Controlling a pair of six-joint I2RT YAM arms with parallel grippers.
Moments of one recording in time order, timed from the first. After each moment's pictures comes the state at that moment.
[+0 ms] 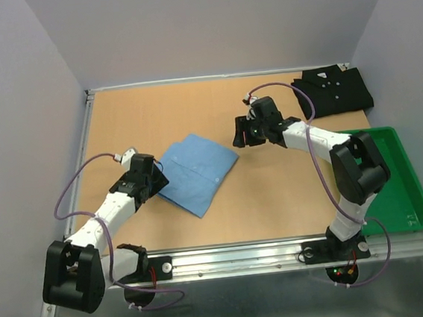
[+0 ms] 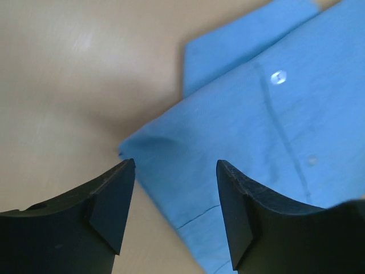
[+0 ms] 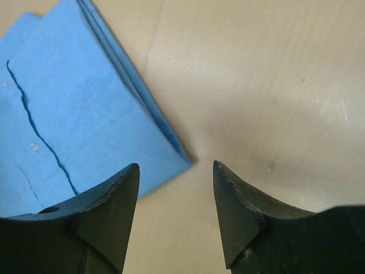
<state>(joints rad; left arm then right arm) -0.31 1.13 0.63 -0.36 -0.25 -0.75 0.48 1.73 1.15 -0.17 -0.18 0.36</state>
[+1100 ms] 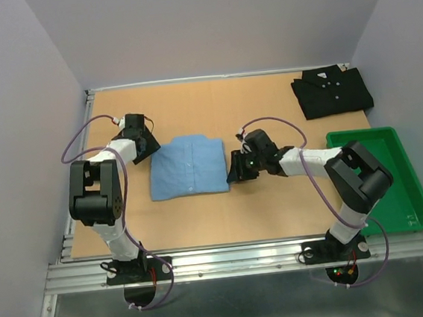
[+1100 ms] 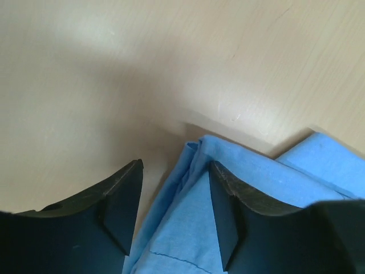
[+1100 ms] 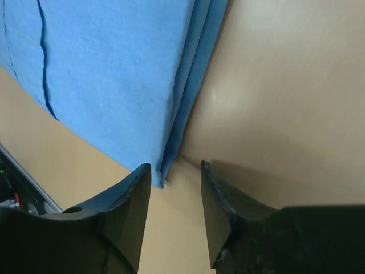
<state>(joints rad) -0.10 1.76 1.04 -0.24 -0.17 -0.60 0.62 1.72 0.87 0.01 -0.37 0.57</state>
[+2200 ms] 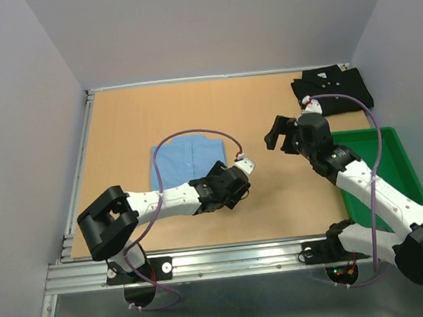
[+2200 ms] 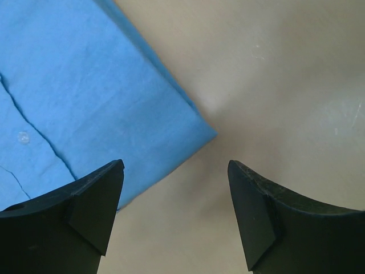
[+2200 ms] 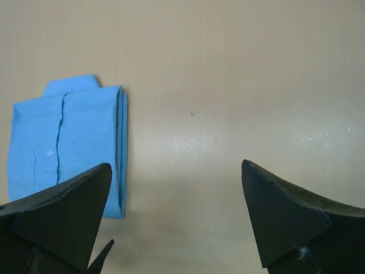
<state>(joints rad) -1.09 1.53 0.89 -0.25 -0.45 -0.14 0.42 1.08 0.83 -0.26 0.18 0.54</state>
